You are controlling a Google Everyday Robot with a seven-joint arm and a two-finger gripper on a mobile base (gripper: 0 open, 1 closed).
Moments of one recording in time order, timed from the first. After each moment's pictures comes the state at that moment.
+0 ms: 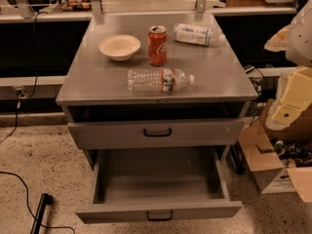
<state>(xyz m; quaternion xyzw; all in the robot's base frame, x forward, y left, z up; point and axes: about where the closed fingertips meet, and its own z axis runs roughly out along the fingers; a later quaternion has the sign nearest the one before) 0.438 -0.215 0.983 -0.60 0.78 -0.04 0.17</state>
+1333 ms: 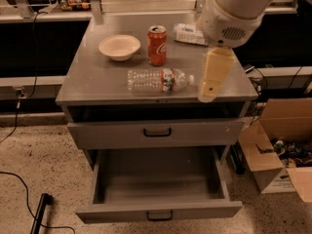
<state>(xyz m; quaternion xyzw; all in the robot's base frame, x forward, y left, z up) 0.513 -0.101 0.983 -0.67 0.71 -0.06 0.20</state>
